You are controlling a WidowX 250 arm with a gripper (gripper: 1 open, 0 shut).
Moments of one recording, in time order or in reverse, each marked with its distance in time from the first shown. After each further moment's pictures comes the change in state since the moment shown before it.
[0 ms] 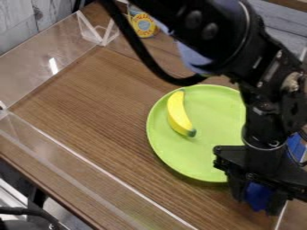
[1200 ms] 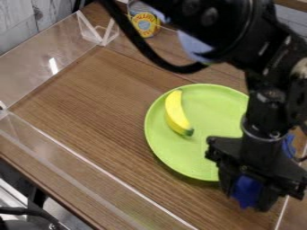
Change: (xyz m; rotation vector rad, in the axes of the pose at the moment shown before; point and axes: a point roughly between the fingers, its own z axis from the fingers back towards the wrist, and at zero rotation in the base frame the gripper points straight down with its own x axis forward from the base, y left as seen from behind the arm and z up) arm -0.004 0.003 0.021 0.060 0.024 -0.017
